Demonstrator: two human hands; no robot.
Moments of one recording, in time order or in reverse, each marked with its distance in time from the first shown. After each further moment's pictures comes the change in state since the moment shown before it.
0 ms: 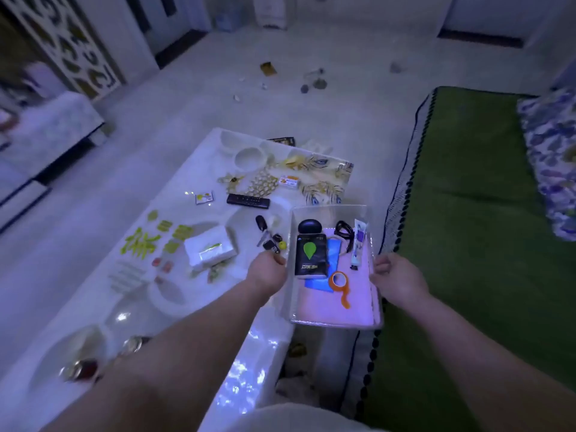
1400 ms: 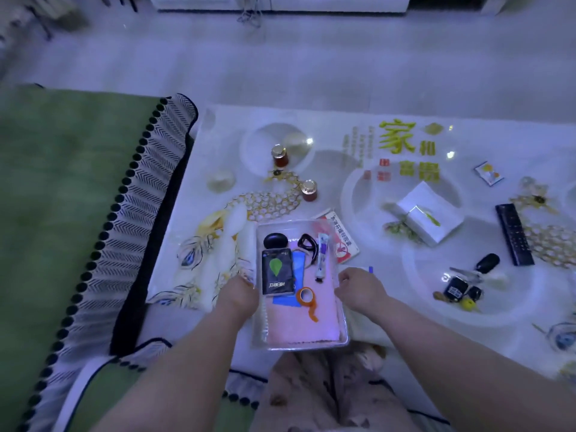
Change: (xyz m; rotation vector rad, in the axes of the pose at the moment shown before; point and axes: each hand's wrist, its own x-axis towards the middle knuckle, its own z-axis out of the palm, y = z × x) left_hand -0.159 -0.230 0.005 -0.677 0.581 -1.157; right_hand -0.031 -0.144 0.280 -1.070 -0.991 -0.910
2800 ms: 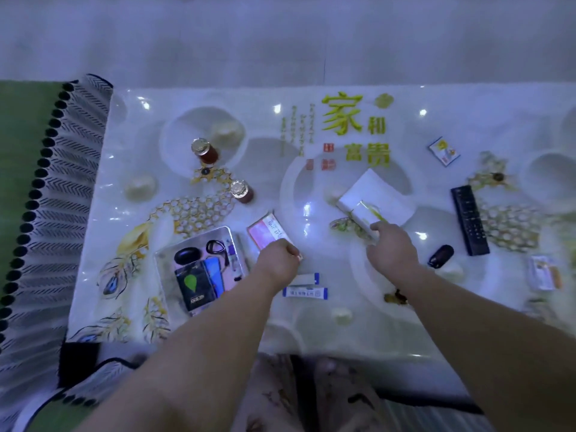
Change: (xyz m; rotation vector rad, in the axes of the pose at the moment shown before) left_hand 0.037 0.189 0.133 -0.049 -0.230 0.204; right_hand 0.107 0.135 -0.120 0.053 0.299 0.166
